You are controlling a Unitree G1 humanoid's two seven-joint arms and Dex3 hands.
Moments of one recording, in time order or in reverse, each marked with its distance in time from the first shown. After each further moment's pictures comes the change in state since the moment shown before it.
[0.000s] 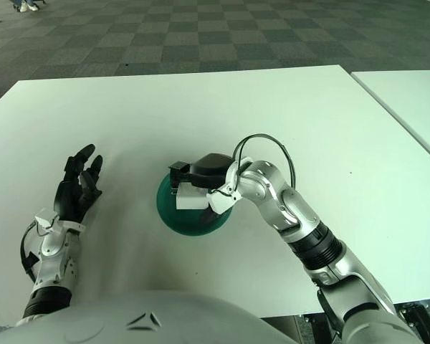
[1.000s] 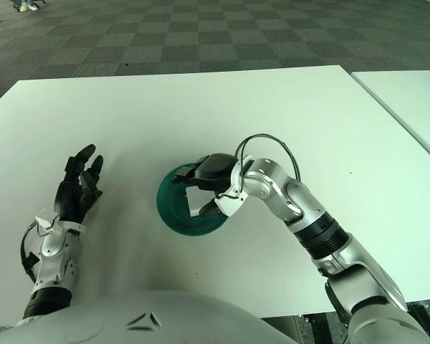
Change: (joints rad) left arm 0.003 -0.001 -0.003 -0.006 0.000 0.002 0.001; right arm -0.055 -0.058 0.012 0.137 -0.036 -0.242 -0.082
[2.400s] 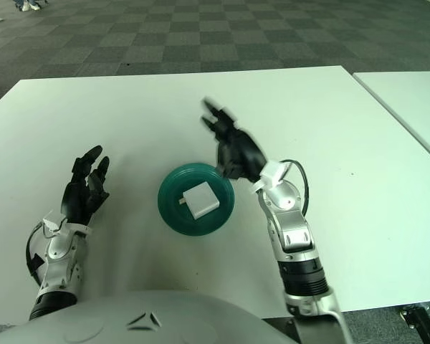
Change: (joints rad) left arm 0.035 -0.049 -0.043 -0.056 0.080 -0.025 0.046; right arm 0.355 0.516 -0.521 -0.199 0.906 0.323 -0.515
